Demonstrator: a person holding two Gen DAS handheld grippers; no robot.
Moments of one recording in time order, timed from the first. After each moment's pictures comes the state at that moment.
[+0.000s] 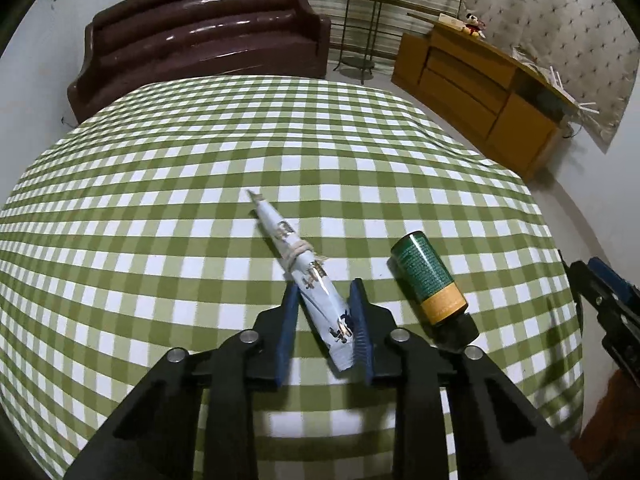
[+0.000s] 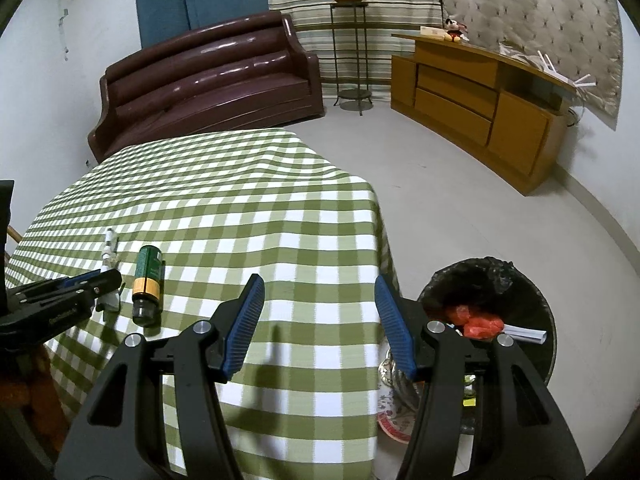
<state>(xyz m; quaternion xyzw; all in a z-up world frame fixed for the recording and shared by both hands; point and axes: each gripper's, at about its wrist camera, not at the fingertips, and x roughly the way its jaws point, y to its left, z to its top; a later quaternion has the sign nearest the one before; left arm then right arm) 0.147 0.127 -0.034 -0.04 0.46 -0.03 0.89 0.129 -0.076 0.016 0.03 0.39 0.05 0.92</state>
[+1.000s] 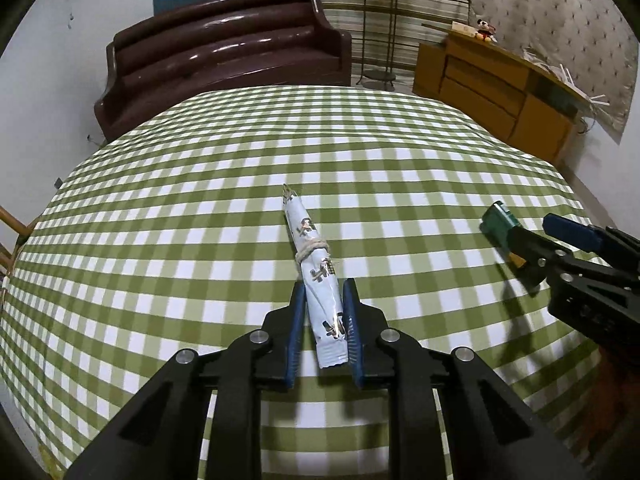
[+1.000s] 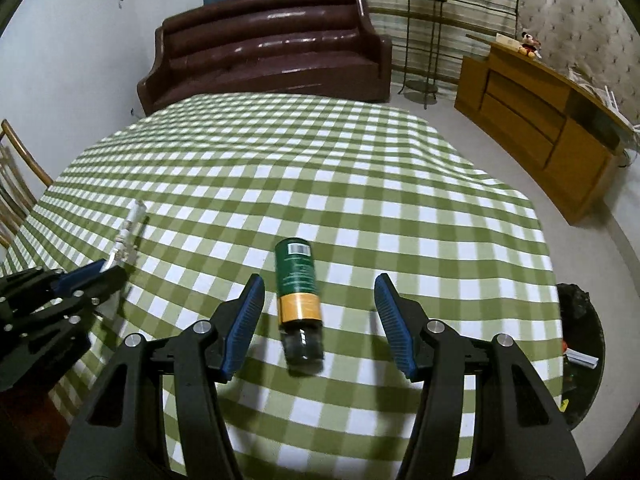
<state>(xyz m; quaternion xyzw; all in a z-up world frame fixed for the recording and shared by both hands) 0.101 0.211 -0.032 -0.01 0.44 0.01 0.90 0.146 0.065 0.005 -0.04 0.42 0.13 0.90</state>
